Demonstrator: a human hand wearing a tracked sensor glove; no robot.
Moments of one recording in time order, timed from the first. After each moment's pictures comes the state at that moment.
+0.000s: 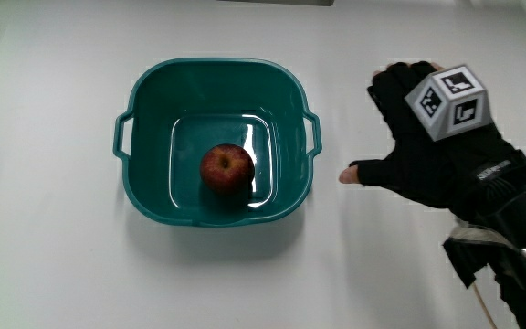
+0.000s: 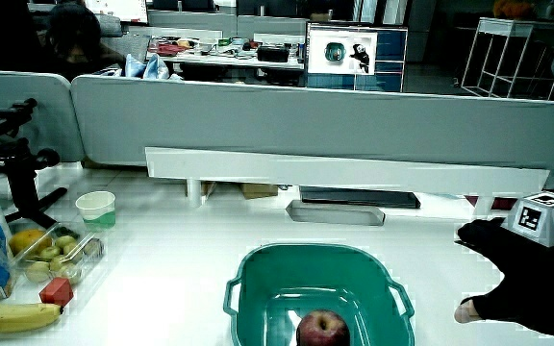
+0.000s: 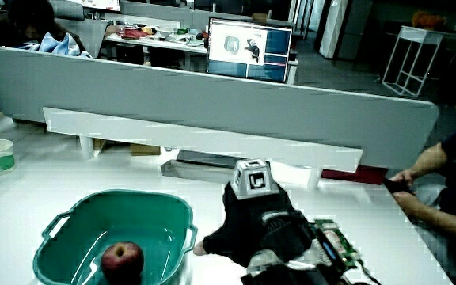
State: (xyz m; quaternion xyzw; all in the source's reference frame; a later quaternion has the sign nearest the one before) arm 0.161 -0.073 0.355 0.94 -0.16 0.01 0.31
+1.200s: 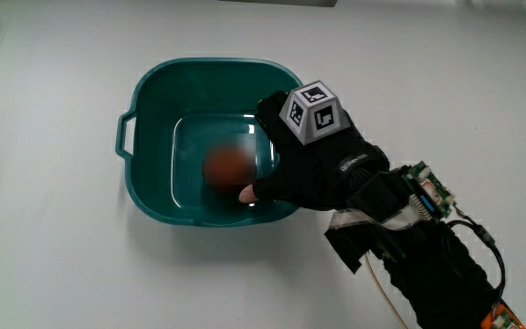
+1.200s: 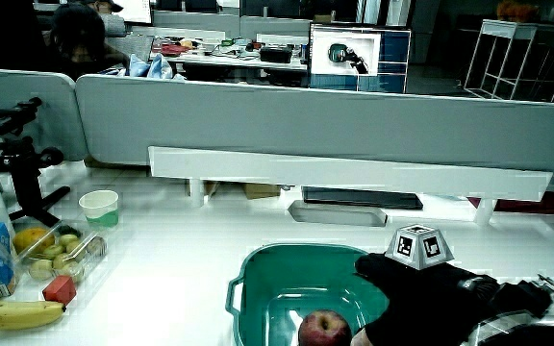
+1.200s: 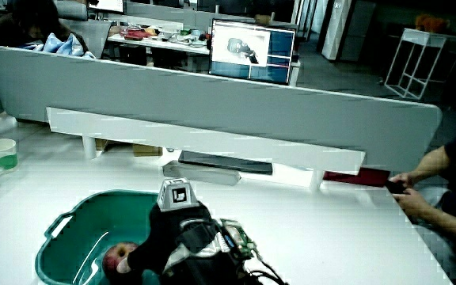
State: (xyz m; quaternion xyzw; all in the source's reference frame) arm 0.044 -0.074 0.415 0.90 -0.23 0.04 0.37
